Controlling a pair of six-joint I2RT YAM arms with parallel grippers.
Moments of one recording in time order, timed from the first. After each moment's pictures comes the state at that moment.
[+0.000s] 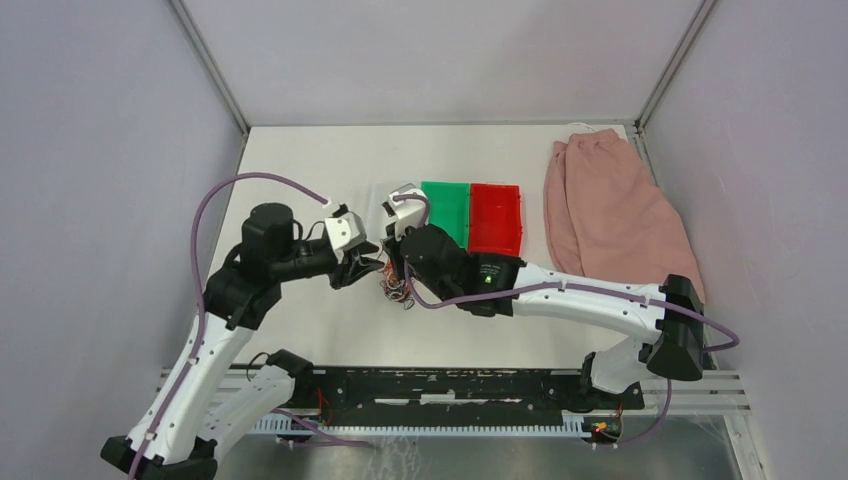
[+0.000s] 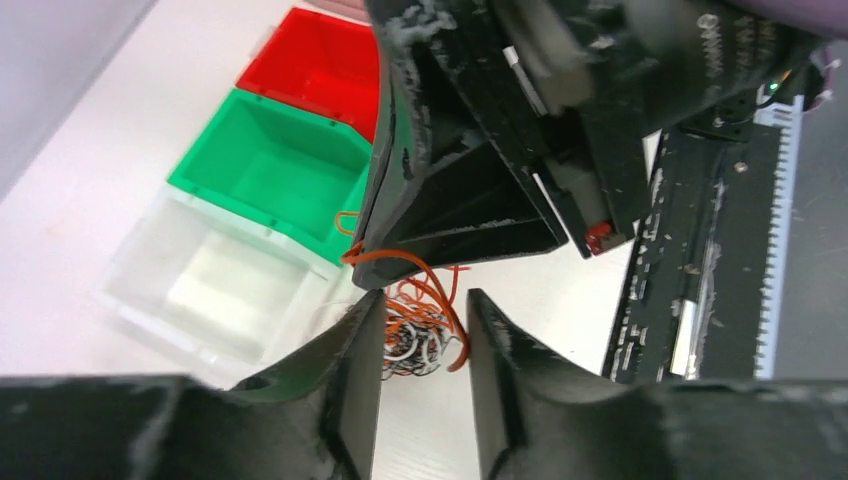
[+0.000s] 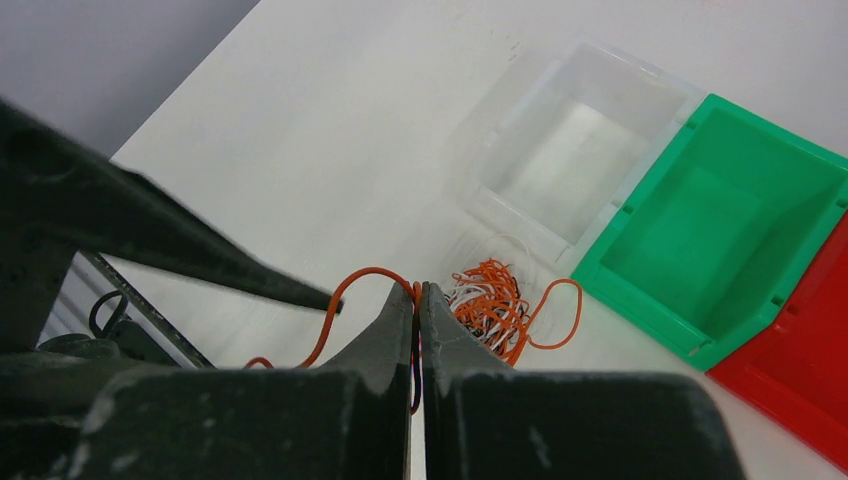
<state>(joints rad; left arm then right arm) -0.42 0.79 0.99 -0.65 0.71 0.41 1.24 1.50 1.32 -0.22 0.53 0.37</state>
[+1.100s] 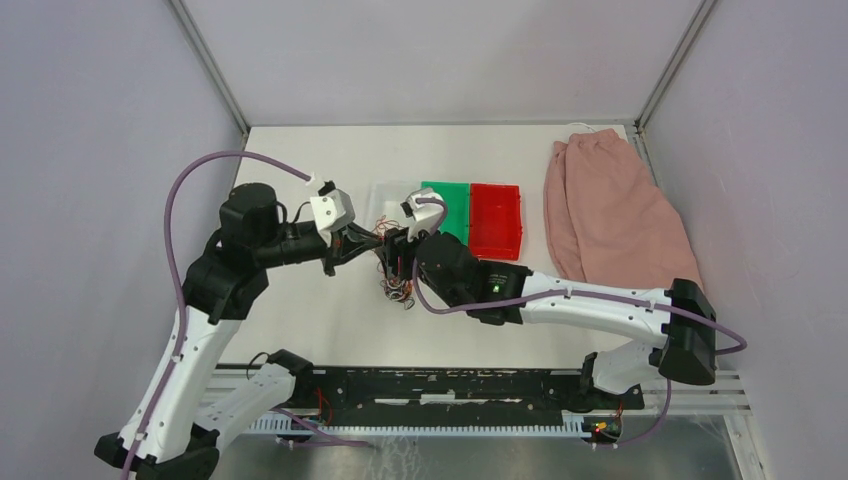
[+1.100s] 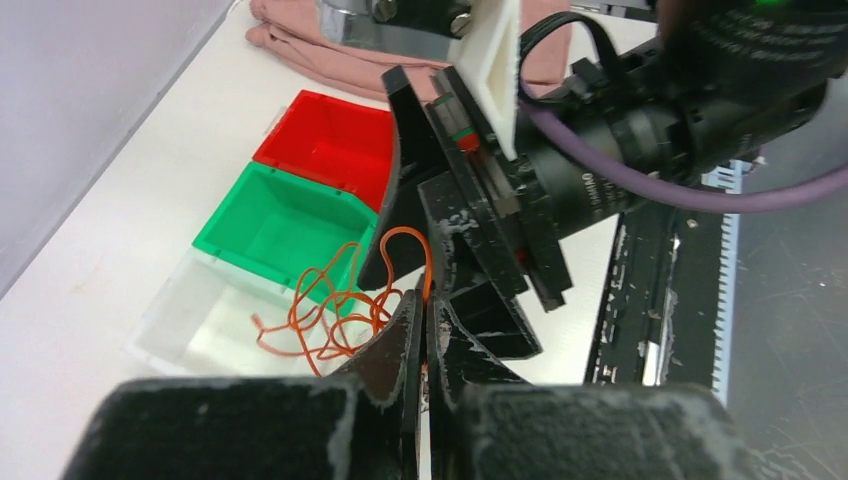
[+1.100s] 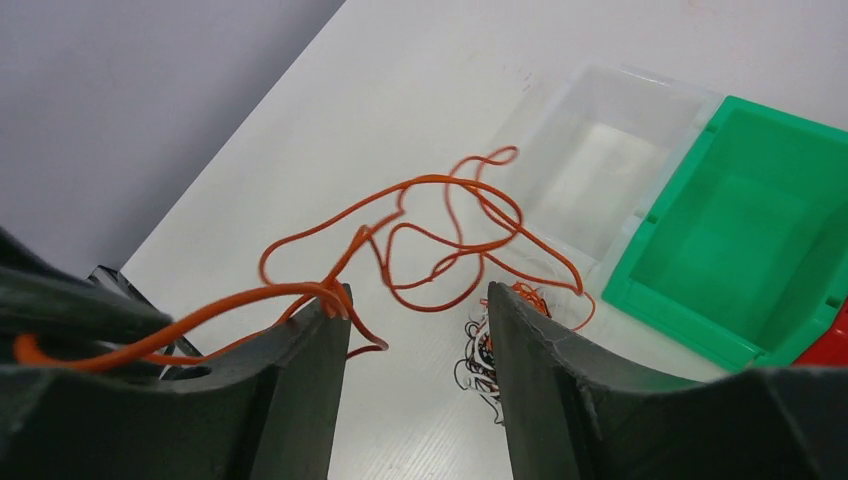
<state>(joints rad) -0.42 0.84 1.19 -0.68 0.75 0.34 1.24 1.44 1.19 -0.03 0.56 0.44</state>
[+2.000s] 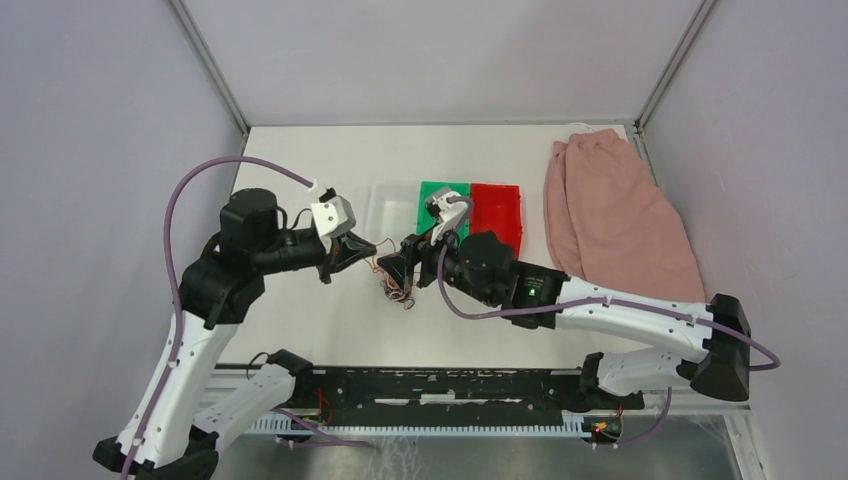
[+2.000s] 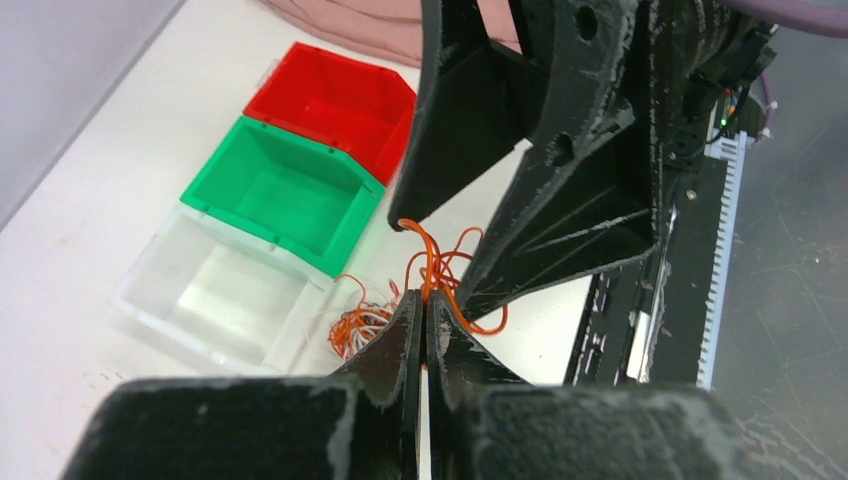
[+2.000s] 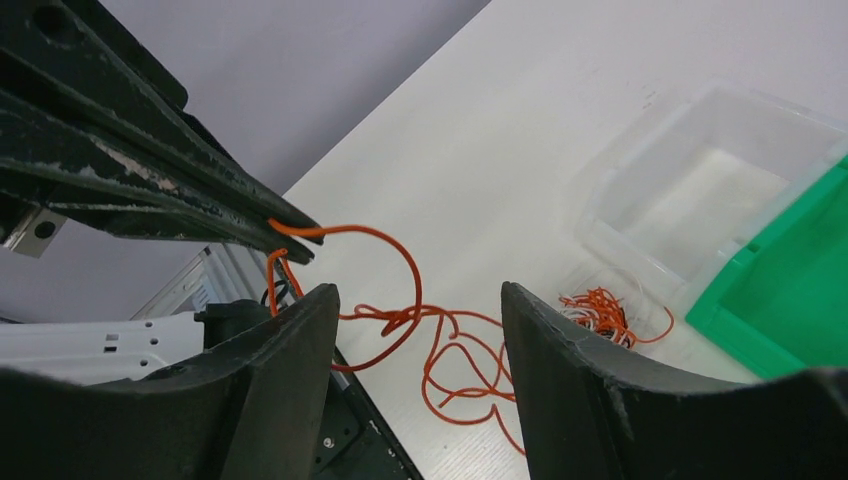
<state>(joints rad) -0.42 0.83 1.22 -0.80 0.72 0.36 1.20 1.25 1.05 0.07 0.27 0.44</state>
